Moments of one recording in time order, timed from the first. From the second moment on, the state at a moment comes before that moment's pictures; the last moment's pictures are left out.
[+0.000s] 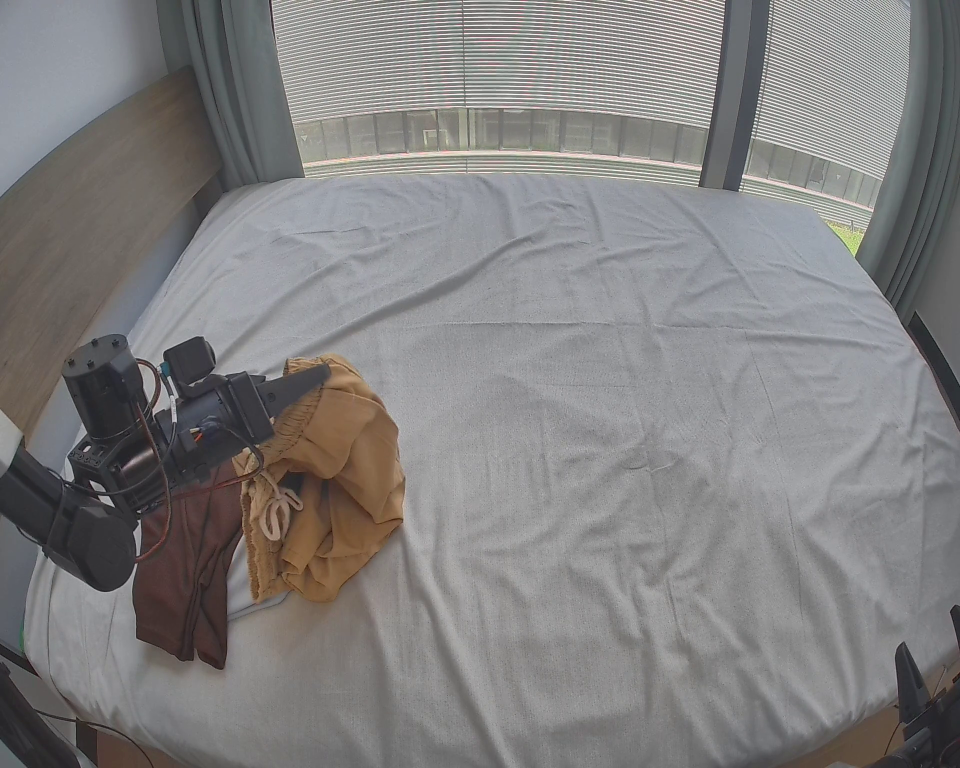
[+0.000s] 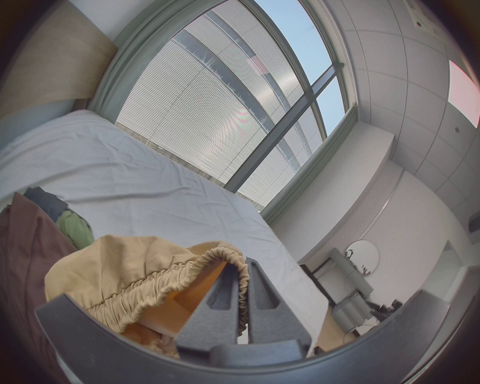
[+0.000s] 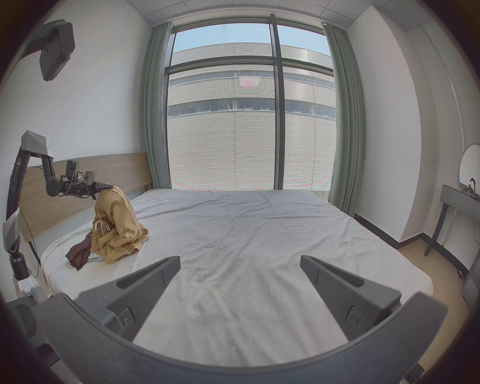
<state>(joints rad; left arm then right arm) -0.17 1.82 -0.64 -1.21 -0.61 -0.54 -0.01 0.02 -0.02 0.00 0.02 -0.01</state>
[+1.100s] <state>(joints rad) -0.47 1.78 -0.87 -1.30 -0.56 -0.77 -0.01 0.02 -0.02 0.00 0.02 -0.01</state>
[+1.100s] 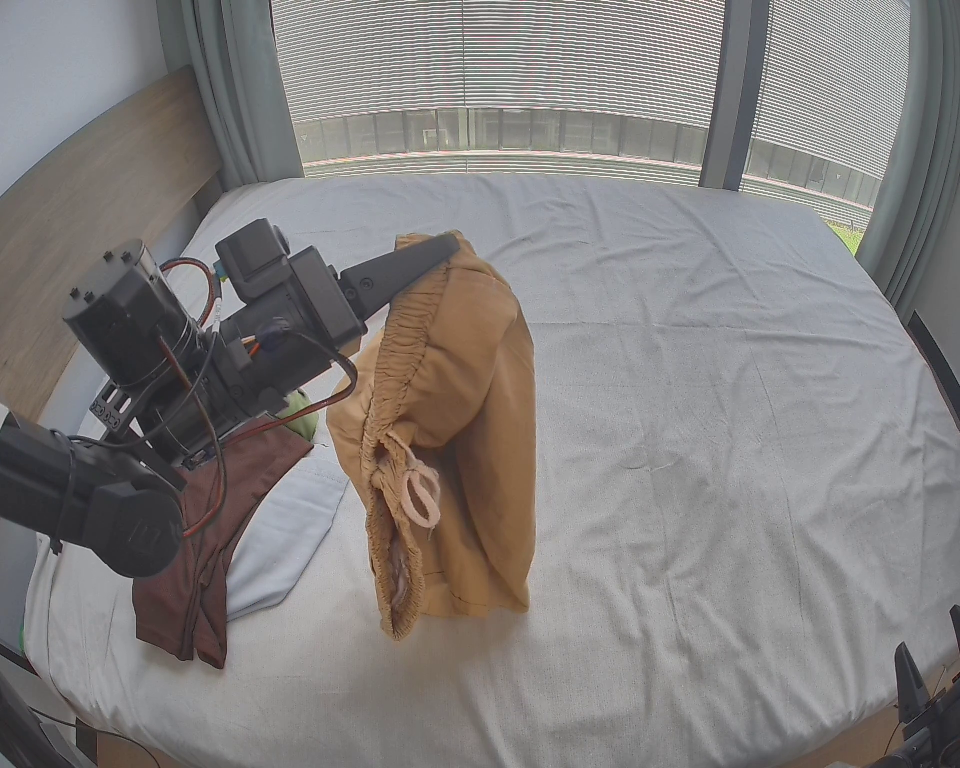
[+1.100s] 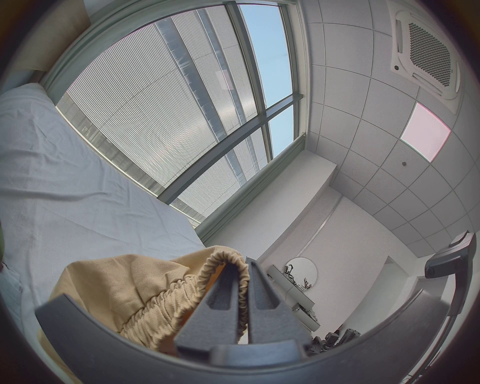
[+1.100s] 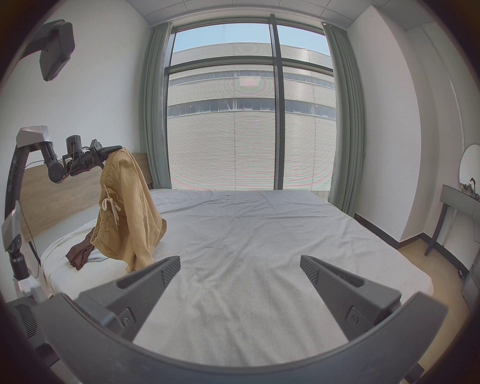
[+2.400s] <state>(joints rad) -0.59 1.85 -1.00 -1.31 -0.51 -0.86 -0.01 0.02 -0.02 0.00 0.02 -0.01</state>
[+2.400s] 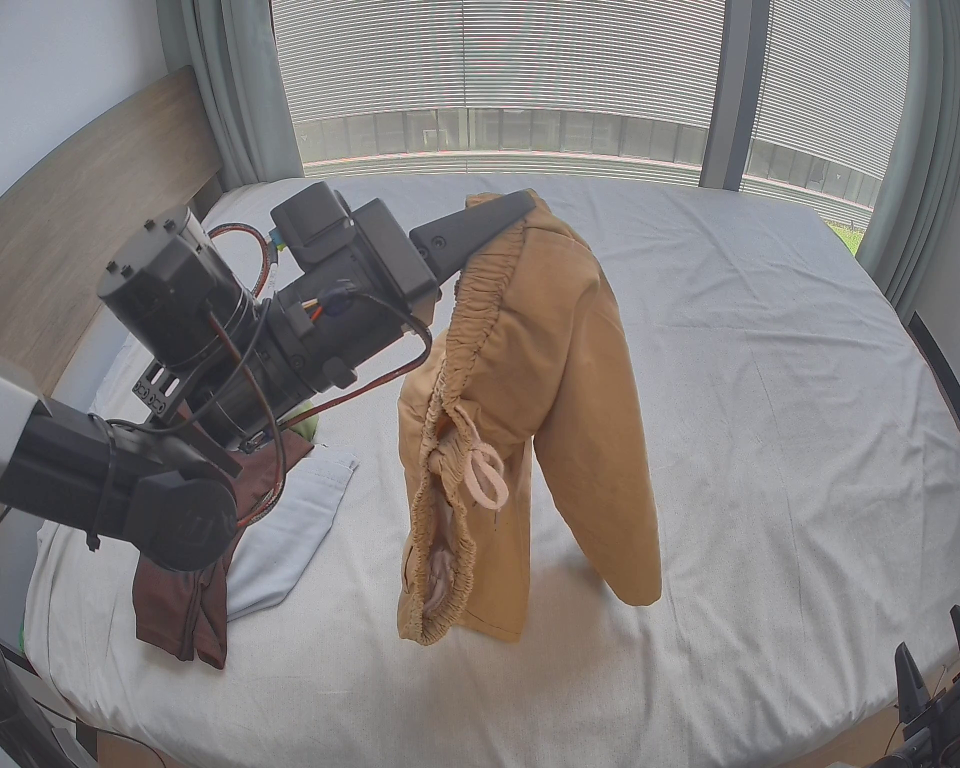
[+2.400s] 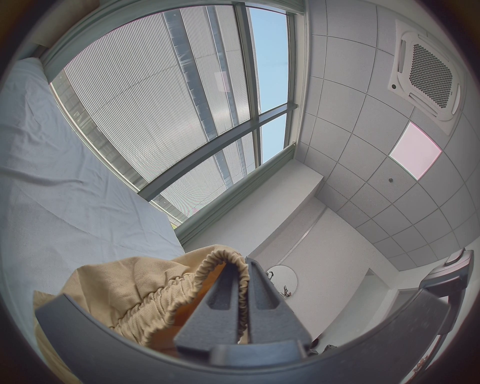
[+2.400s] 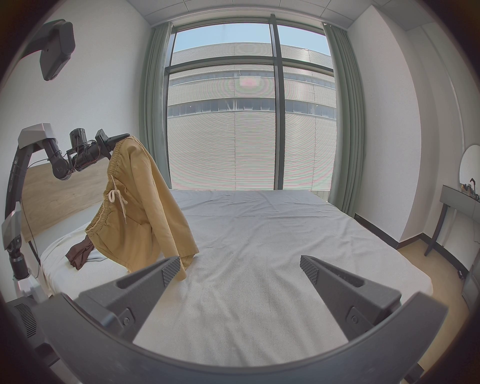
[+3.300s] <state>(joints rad) -0.60 1.89 -1.09 -1.28 -0.48 -0.86 -0.01 0.02 -0.02 0.00 0.02 -0.01</state>
